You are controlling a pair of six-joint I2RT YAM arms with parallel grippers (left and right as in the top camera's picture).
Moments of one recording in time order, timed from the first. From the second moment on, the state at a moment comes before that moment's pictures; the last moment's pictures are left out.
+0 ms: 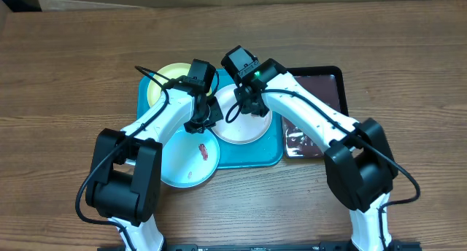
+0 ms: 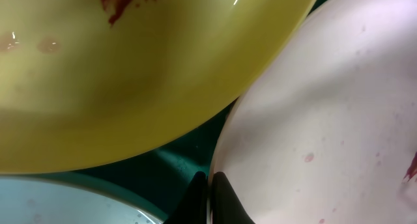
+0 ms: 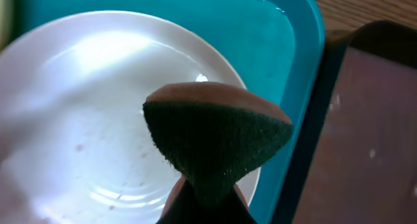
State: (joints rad) left arm -0.31 1.91 1.24 -0.72 0.07 -0.65; right arm 0.64 2.11 1.73 -0.96 0.23 0.32
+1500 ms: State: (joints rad) left arm -0.31 1.91 1.24 -0.74 0.06 -0.65; right arm 0.56 2.24 1.72 -0.87 -0.05 0.35
